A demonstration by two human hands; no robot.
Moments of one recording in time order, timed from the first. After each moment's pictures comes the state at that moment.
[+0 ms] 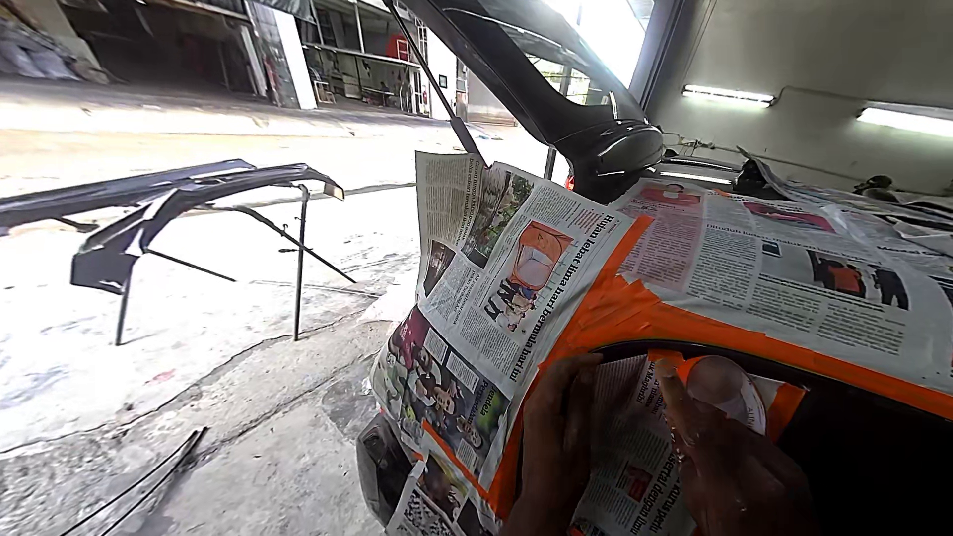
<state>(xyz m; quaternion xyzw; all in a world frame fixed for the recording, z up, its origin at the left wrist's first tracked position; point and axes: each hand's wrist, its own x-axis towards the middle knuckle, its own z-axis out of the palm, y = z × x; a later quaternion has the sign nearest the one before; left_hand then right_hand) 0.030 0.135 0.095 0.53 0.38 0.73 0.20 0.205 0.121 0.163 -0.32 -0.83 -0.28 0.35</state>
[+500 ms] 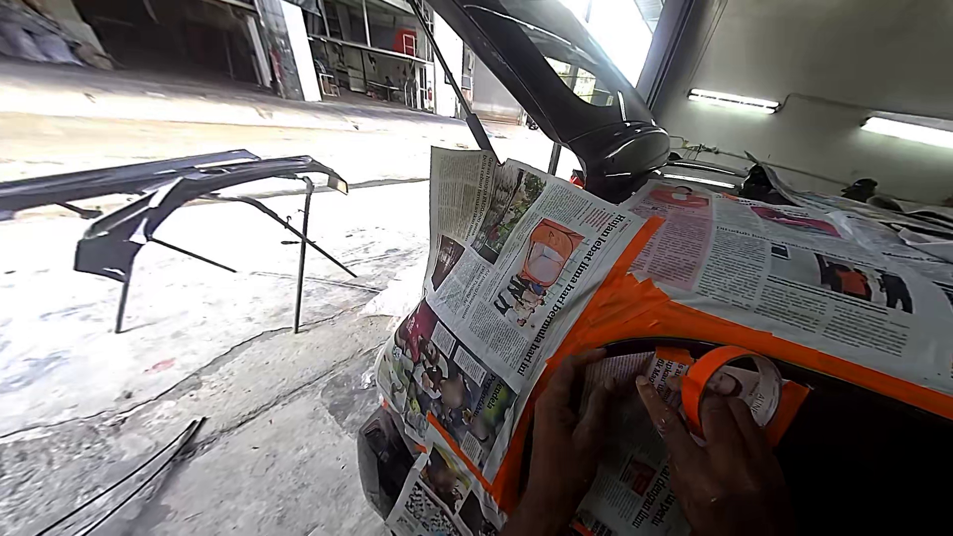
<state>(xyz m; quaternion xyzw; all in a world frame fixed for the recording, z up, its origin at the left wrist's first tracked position) 0.030 0.130 0.094 0.50 0.37 0.72 0.30 0.193 0.121 0.150 -0.35 -0.81 -0.34 0.33</state>
